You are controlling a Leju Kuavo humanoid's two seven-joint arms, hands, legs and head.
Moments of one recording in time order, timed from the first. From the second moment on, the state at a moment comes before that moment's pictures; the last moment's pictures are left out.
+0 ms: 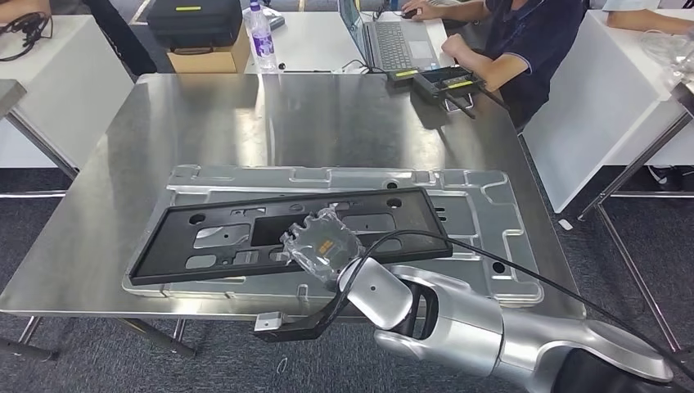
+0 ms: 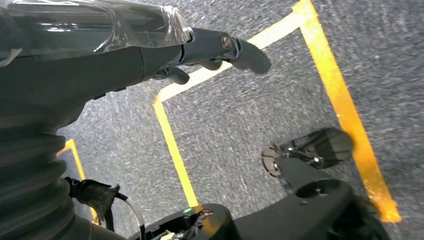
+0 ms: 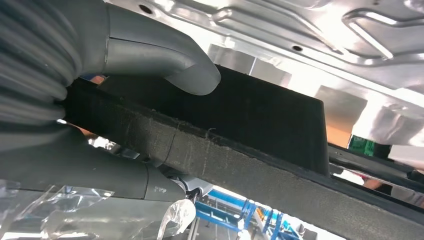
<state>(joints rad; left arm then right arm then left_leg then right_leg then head) -0.15 0.06 -1.00 -0.23 0.60 0.22 0.03 -0.89 -0.19 1.28 -1.57 0.90 0.38 0.39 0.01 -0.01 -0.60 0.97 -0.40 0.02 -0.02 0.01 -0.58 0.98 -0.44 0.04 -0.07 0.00</state>
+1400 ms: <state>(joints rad) -0.15 0.06 -1.00 -0.23 0.59 0.22 0.03 -0.87 -0.26 1.25 -1.60 0.89 0.41 0.40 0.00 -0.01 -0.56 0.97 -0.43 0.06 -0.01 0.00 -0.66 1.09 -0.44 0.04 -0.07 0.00</state>
